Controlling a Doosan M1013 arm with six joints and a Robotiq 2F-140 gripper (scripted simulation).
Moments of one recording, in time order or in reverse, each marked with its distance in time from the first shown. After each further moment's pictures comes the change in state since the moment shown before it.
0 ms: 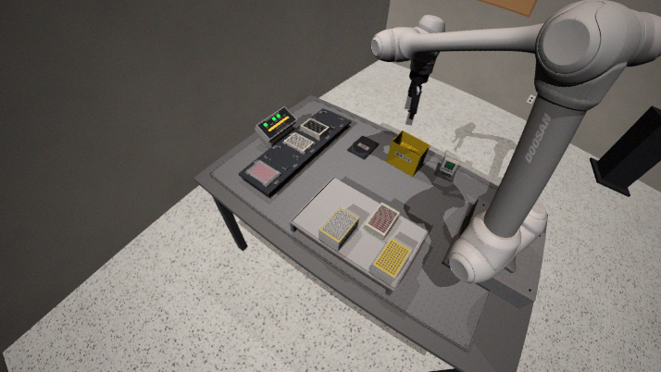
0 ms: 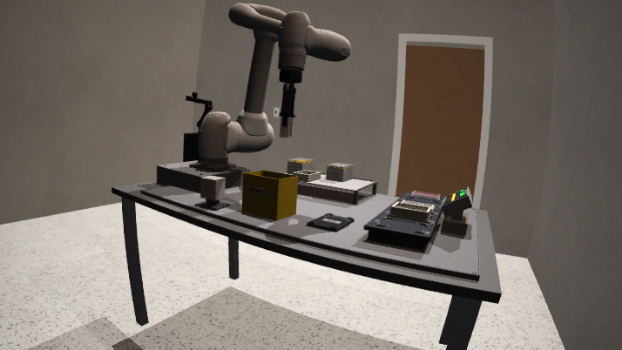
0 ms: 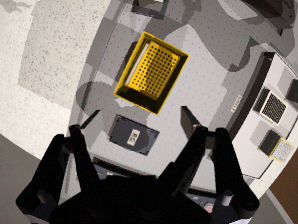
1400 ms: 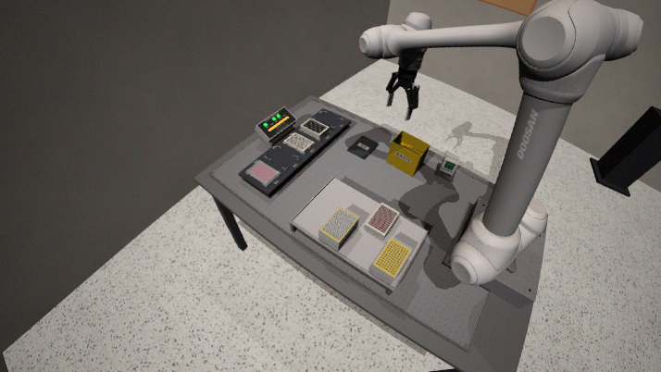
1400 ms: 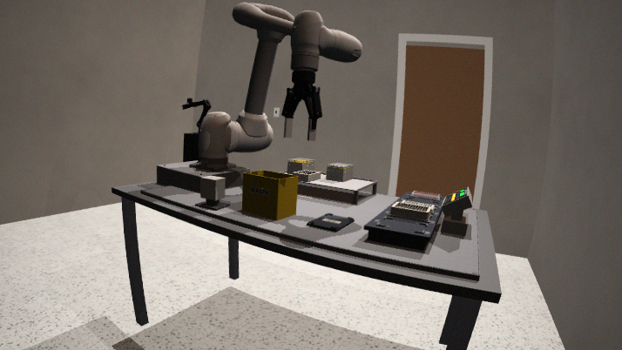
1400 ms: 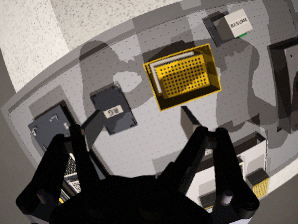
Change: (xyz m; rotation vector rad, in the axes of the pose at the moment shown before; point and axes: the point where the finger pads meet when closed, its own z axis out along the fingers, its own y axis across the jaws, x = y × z) arm -0.044 -0.022 0.004 0.000 0.000 -0.755
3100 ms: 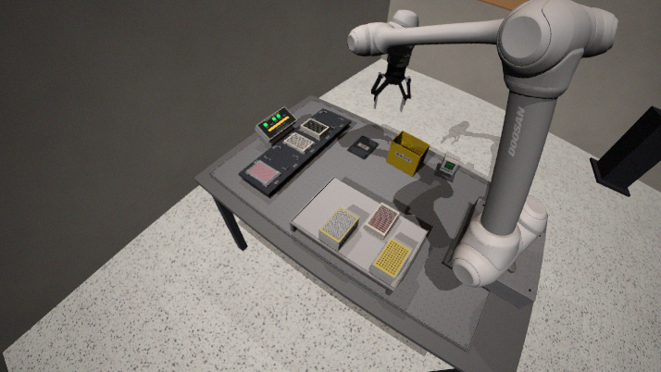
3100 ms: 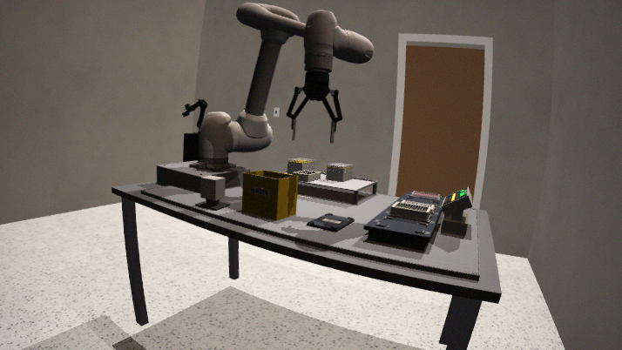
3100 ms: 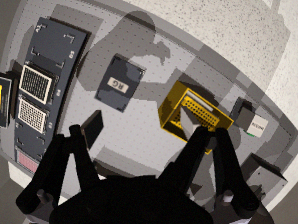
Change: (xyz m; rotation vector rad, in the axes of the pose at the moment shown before) arm -0.017 -0.046 0.004 0.000 0.000 -0.895
